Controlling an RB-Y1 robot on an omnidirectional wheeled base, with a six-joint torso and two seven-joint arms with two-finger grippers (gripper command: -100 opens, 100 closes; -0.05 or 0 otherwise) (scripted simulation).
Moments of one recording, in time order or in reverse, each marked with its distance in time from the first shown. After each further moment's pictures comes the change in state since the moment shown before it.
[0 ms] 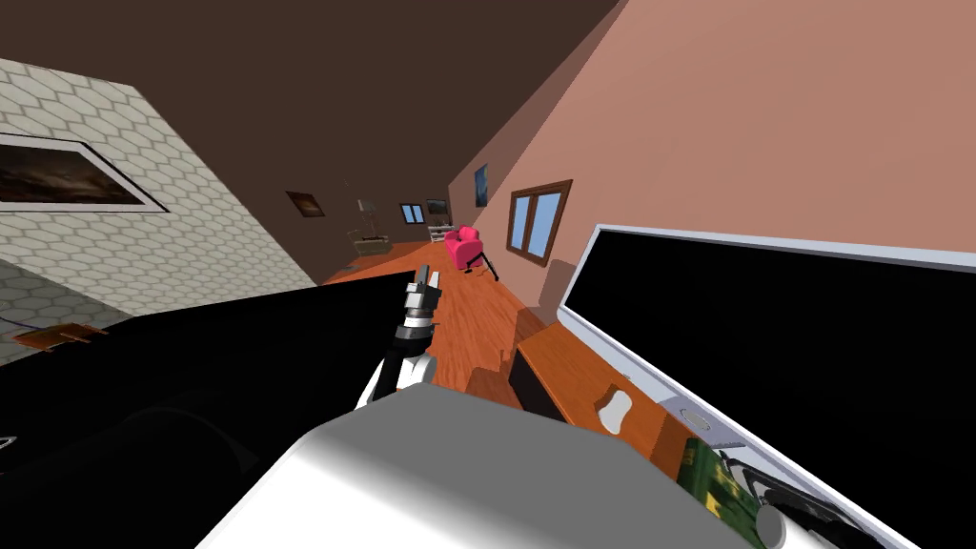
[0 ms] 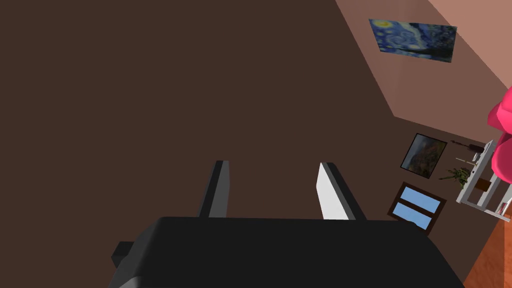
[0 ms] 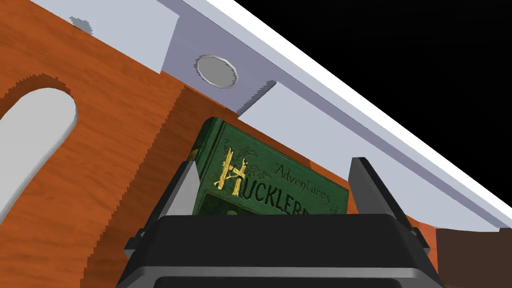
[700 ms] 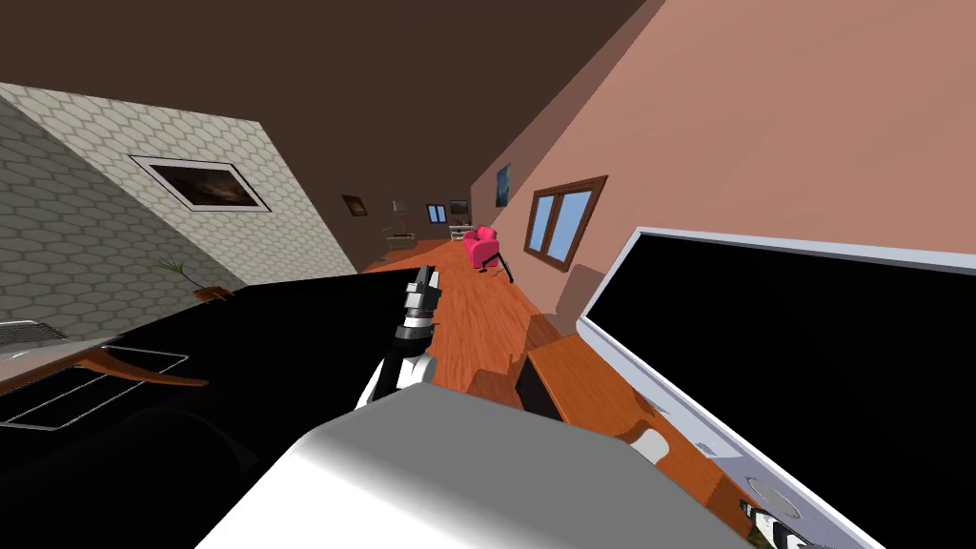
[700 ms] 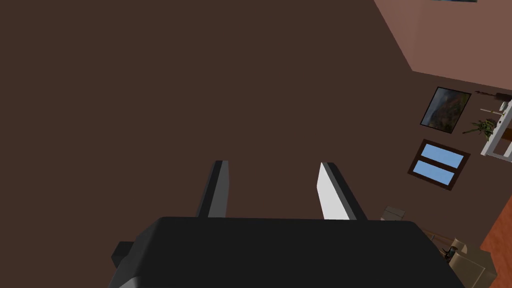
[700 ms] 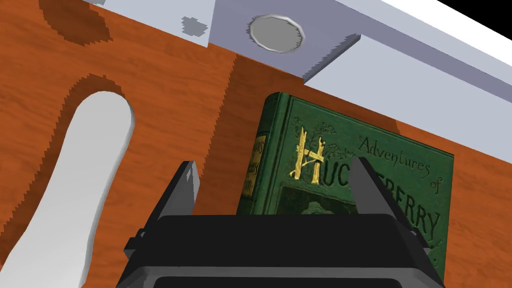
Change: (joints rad) left arm 0.000 0.000 0.000 0.000 0.000 0.000 0.000; right arm -0.027 -0.017 -0.104 0.148 -0.044 0.200 -0.173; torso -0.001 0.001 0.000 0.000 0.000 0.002
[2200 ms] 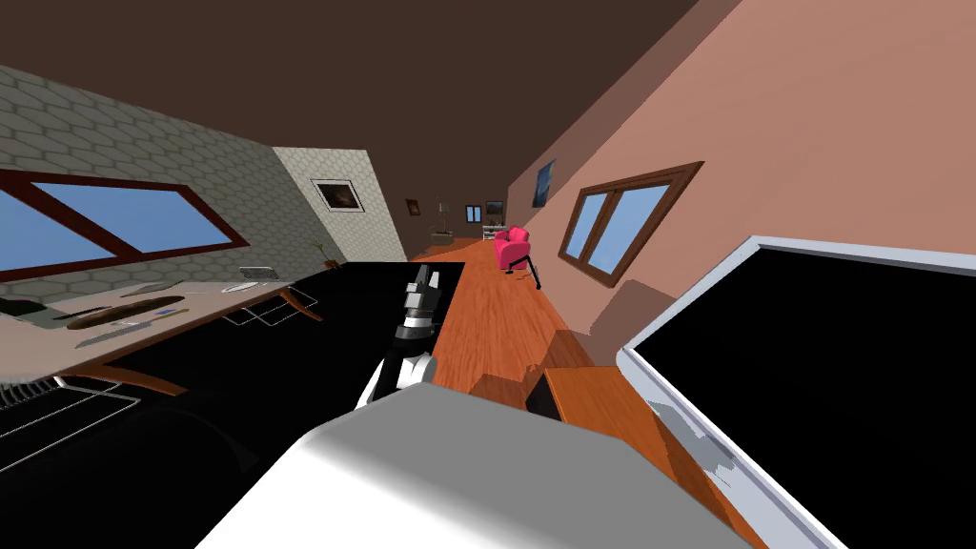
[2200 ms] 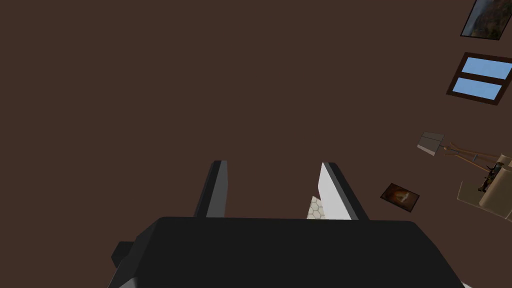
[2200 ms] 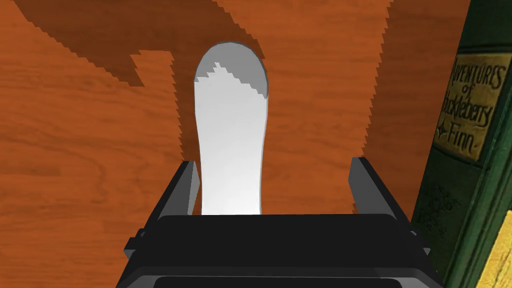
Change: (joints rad) left arm 0.000 0.000 0.000 0.000 0.000 0.000 0.000; right arm -0.084 -0.053 -0.166 0.315 -0.076 0.369 -0.287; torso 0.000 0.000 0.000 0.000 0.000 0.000
